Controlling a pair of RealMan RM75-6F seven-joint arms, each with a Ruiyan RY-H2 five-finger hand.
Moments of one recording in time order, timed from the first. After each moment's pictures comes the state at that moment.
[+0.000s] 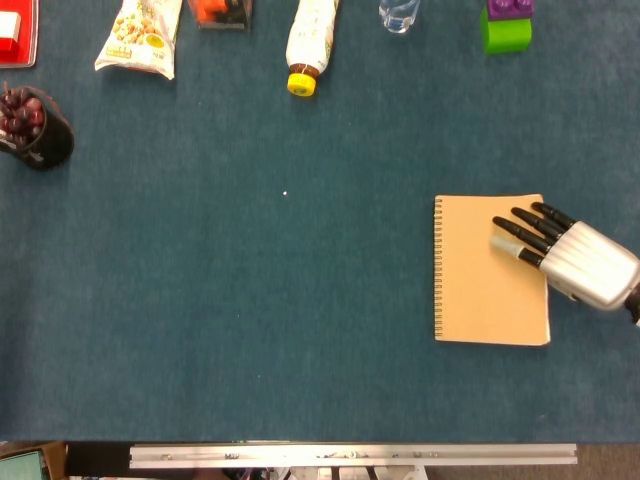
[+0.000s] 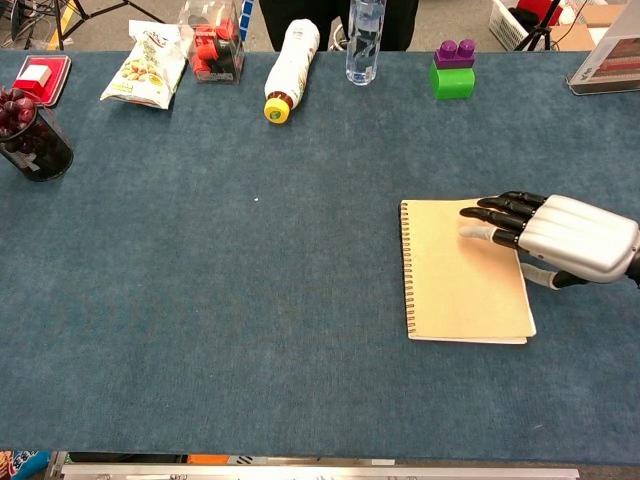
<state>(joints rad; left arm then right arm) -0.13 -1.02 -0.03 -1.73 1.32 1.30 0.07 0.47 -1.52 -0.25 -0.86 -1.92 1.31 0.07</state>
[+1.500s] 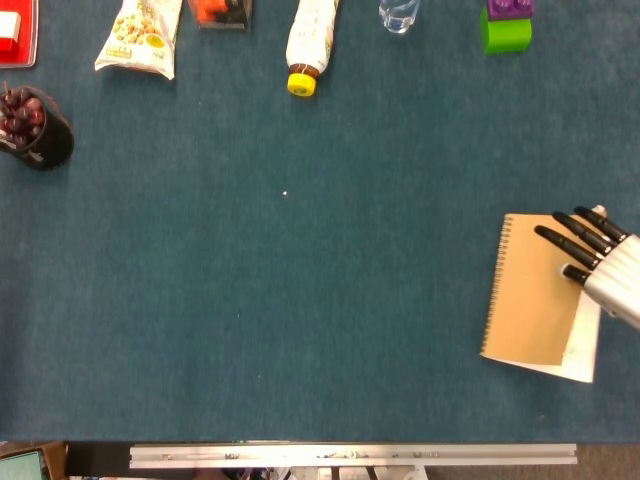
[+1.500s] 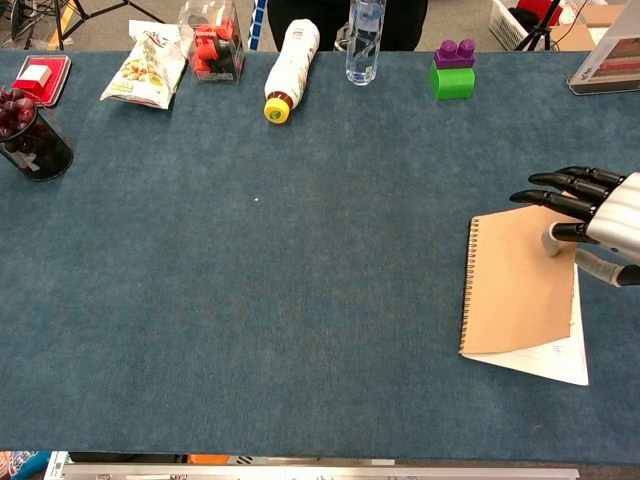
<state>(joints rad) -0.13 -1.01 -0.03 -1.73 1.30 1.31 0.08 0.41 -1.21 -0.27 -1.29 -1.92 1.40 -0.15</state>
